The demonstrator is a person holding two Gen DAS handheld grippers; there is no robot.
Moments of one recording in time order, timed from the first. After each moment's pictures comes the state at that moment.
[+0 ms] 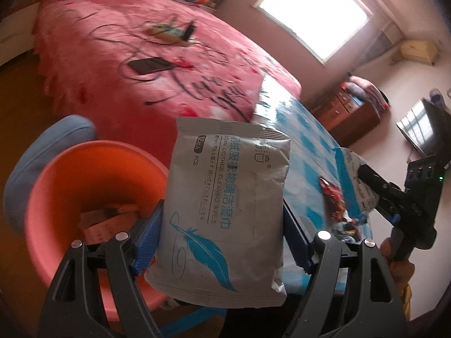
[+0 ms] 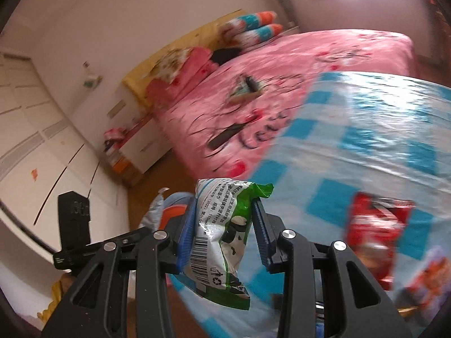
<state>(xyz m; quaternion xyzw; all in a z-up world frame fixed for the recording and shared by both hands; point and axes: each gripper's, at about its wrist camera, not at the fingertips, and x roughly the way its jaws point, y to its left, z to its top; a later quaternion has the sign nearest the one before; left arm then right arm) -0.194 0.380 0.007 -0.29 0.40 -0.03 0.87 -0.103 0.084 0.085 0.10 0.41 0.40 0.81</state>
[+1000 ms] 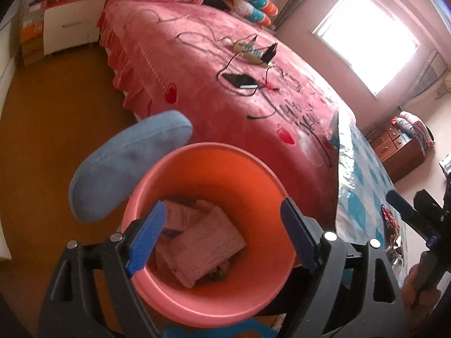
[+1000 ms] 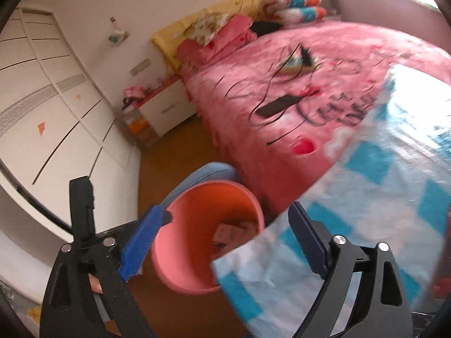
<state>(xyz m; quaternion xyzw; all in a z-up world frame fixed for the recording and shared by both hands) -0.246 0.456 -0.025 -0.30 0.38 0.12 0.87 -0.143 0.184 0.073 0.03 0.41 0.44 0.80</state>
